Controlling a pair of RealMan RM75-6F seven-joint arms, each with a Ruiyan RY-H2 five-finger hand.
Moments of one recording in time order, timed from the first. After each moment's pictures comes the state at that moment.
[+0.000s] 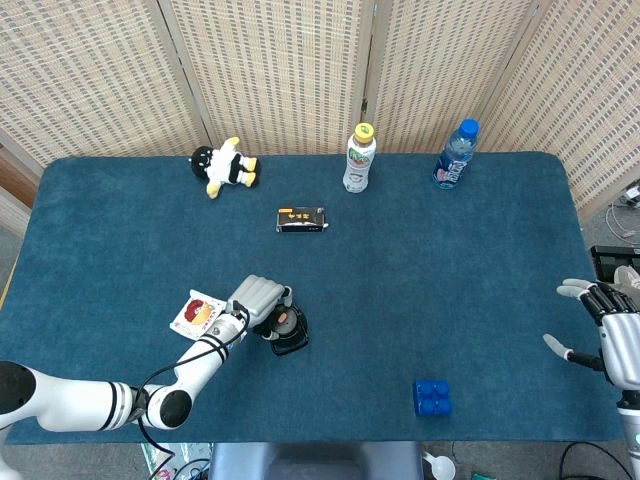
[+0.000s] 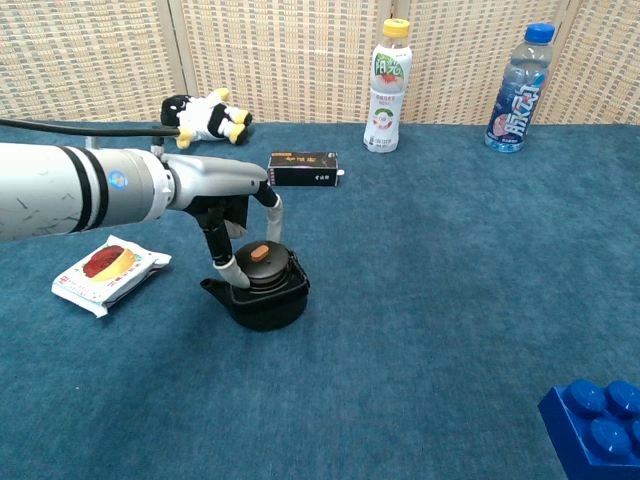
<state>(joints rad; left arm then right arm) -1.11 -1.51 -0.10 -1.65 0.57 0.89 0.57 0.07 -1.10 0.10 -1.52 -1.52 1.56 0.18</state>
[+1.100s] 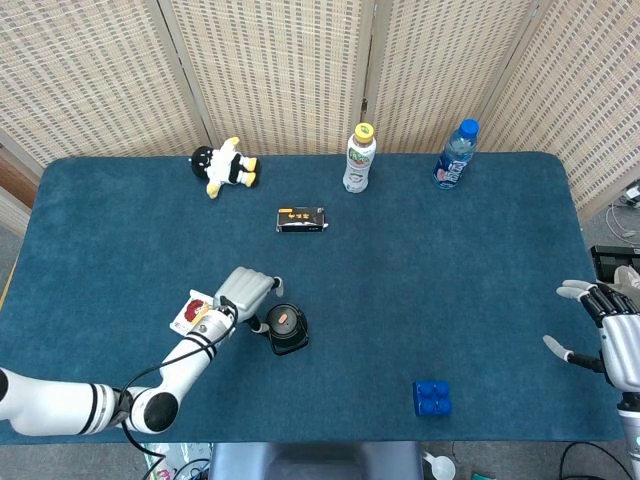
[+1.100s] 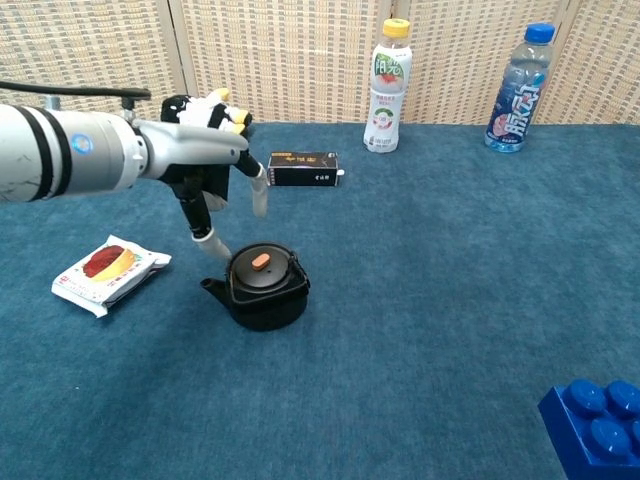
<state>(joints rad) -1.11 -1.40 -0.10 -1.77 0.56 0.96 0.59 0.07 -1.10 0.10 -1.53 -1.53 1.57 0.18</state>
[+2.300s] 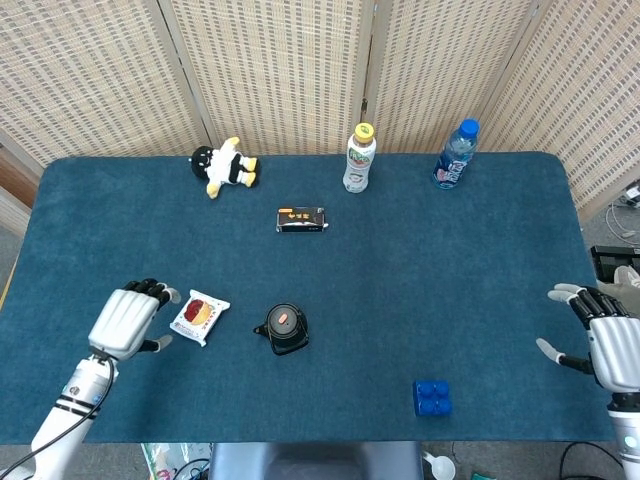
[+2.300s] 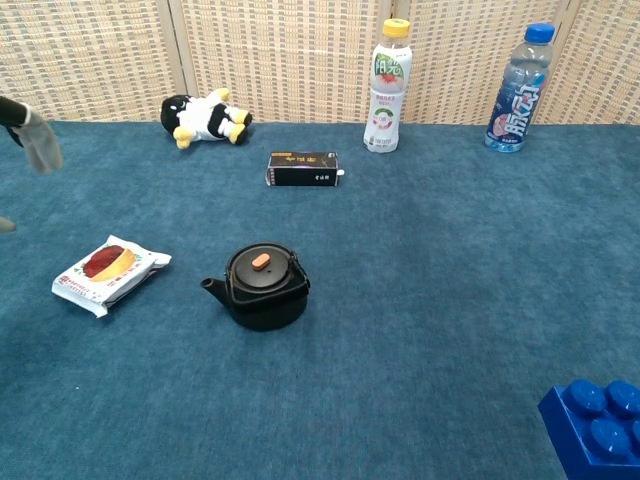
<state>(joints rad) -0.60 -1.12 0.12 -1.92 1.24 1.39 0.42 0.07 -1.12 0.09 -1.54 -1.53 1.55 0.10</state>
